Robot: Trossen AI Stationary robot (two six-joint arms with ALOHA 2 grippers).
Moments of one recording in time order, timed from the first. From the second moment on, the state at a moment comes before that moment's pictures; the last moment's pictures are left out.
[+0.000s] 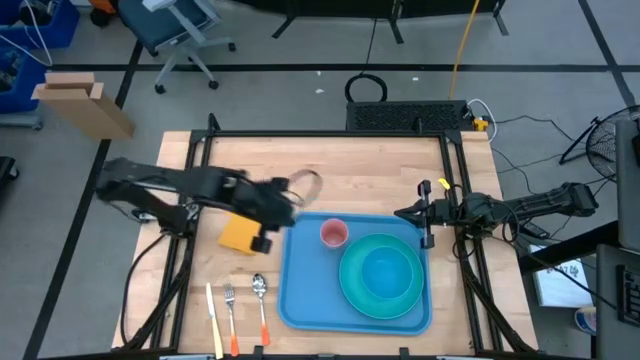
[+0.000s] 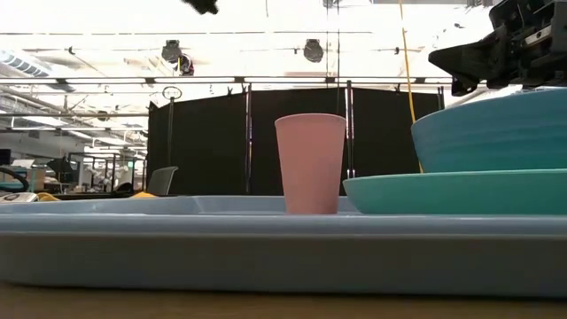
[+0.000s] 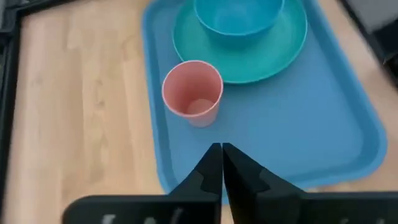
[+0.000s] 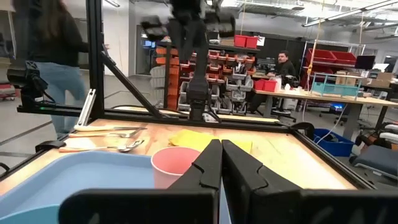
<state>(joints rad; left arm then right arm) -0.13 1.35 1.34 -0.82 -0.01 0.15 0.12 0.39 0.02 0.48 0.12 -0.09</state>
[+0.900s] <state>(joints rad) 0.26 0.69 0.27 -0.30 -0.28 -0.54 0.12 0.39 0.02 0.48 0.13 -0.16</state>
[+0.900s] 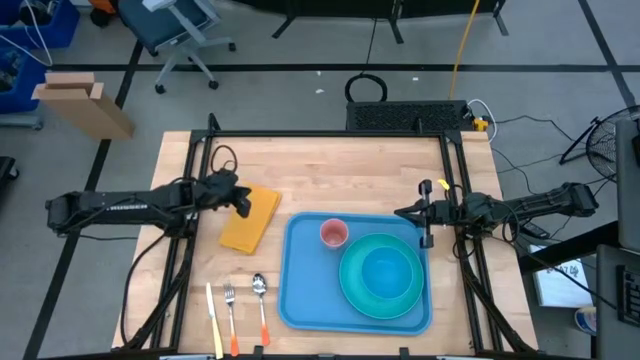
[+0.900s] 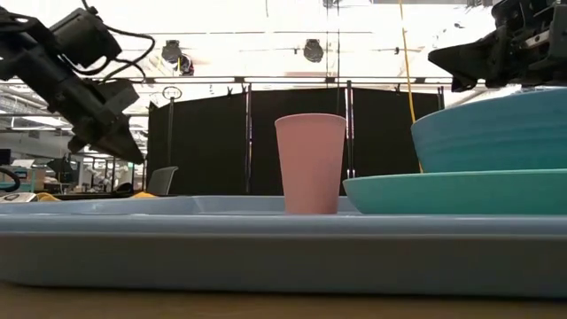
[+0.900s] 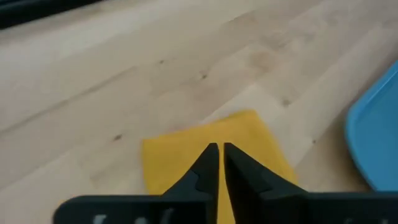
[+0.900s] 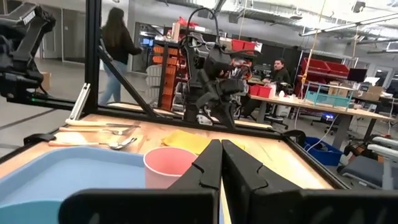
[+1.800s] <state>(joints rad) 0.57 1.29 0.60 -0.50 -0.07 -0.21 0.12 0.39 0.02 0.52 0.13 -0.14</state>
